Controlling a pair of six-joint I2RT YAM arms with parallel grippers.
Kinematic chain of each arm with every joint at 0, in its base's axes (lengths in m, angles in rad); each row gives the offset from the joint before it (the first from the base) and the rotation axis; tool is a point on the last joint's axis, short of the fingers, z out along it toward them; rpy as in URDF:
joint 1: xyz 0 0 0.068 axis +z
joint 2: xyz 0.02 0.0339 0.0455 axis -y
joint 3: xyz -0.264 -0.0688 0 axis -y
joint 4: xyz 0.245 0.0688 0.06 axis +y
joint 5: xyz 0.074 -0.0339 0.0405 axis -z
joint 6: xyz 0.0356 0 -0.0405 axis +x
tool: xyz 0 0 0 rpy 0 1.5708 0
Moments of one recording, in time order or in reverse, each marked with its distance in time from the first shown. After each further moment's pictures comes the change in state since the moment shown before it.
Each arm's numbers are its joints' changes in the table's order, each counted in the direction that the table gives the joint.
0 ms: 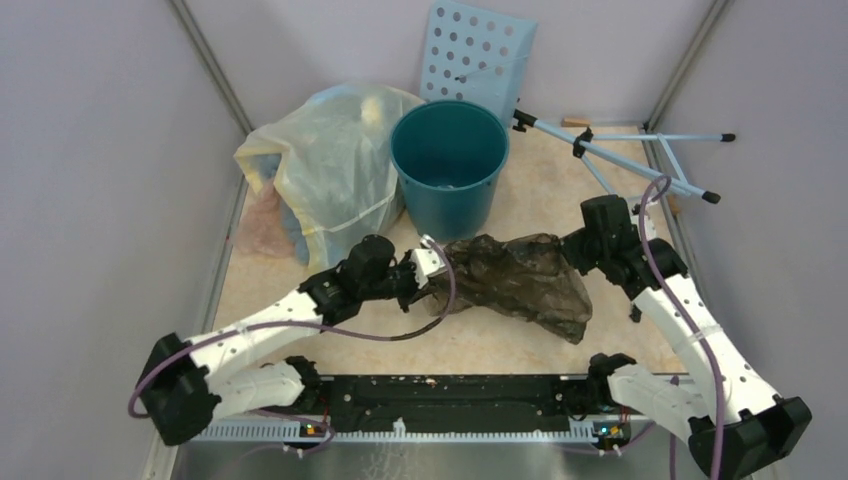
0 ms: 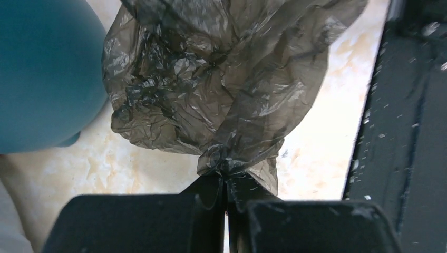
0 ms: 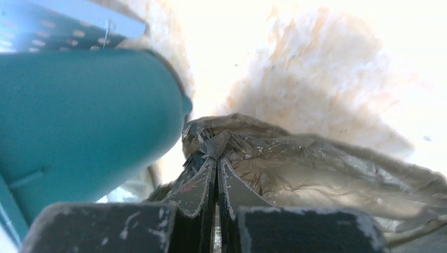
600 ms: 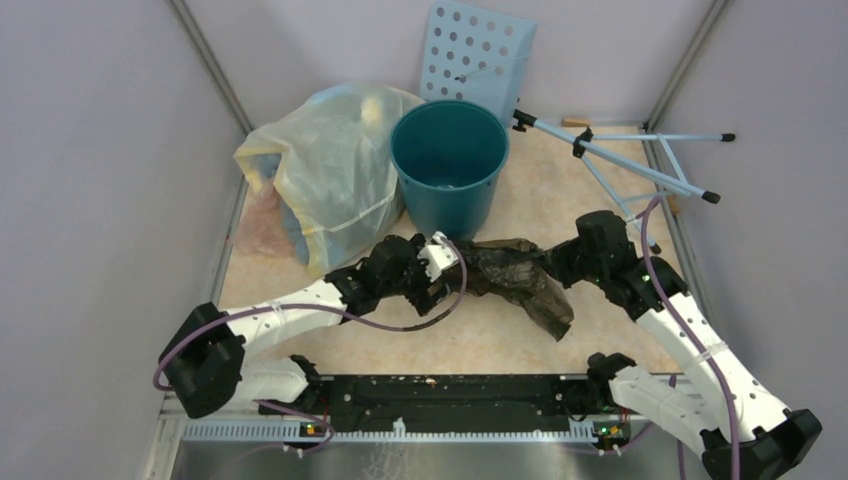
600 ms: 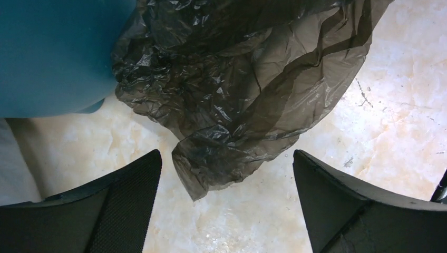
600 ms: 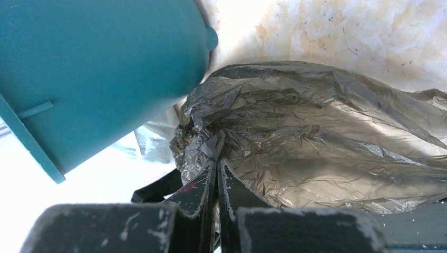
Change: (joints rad) left arm -0.017 -0.117 -0.002 -0.076 -0.222 -0.028; right arm 0.061 0.081 -0.078 -0.068 -0.171 0.124
